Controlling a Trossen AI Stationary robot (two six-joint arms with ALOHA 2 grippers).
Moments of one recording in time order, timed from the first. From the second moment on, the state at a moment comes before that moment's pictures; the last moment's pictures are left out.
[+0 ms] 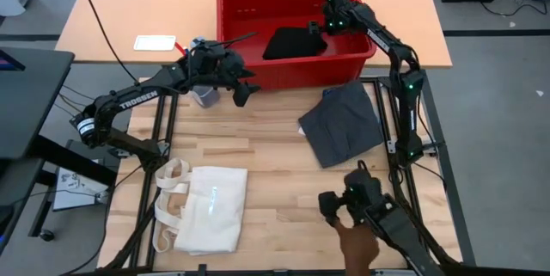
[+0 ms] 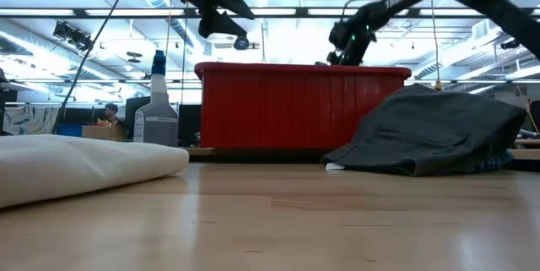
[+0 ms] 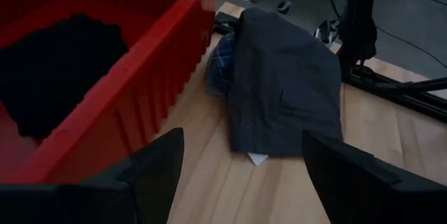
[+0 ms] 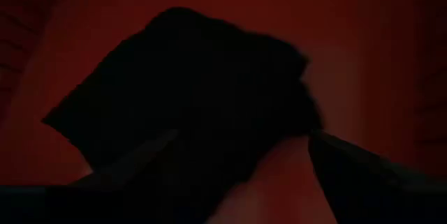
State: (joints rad) left arm 0.54 1.35 1.28 -0.40 0.23 -0.07; right arm -1.03 2.13 2.10 -0.85 -0.06 0.33
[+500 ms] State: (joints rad) left arm 0.43 1.47 1.28 -0.24 0.25 -0.09; right arm -0.93 1.76 2.09 -1.47 -0.15 0.20
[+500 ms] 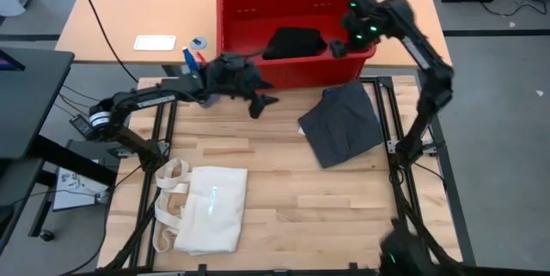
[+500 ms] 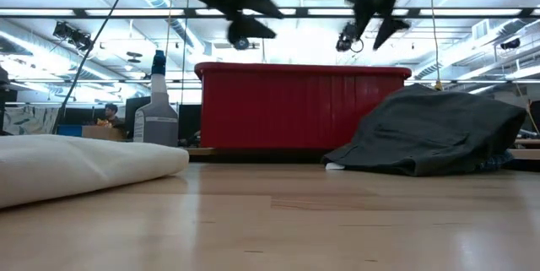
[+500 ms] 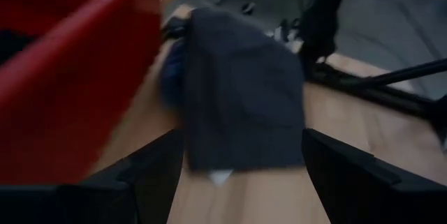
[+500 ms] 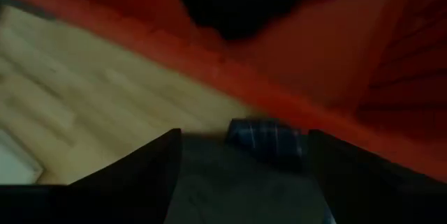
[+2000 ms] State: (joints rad) left arm 0.25 1.90 1.28 0.33 0.25 -0.19; right arm -0.84 0.96 0.60 -0.68 -0.20 0.48
